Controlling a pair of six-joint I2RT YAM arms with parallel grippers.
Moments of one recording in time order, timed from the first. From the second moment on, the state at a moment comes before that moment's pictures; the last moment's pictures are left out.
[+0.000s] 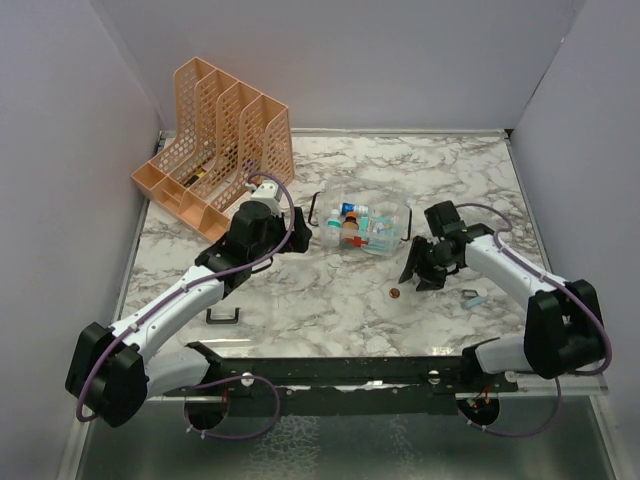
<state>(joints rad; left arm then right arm) -0.57 1.13 0.75 -0.09 -0.07 -0.42 0.27 1.35 0.83 -0.73 -0.17 0.65</state>
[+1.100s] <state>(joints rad) -0.57 1.13 0.75 -0.09 -0.07 -0.47 0.43 1.54 0.82 -0.63 -0.10 0.91</state>
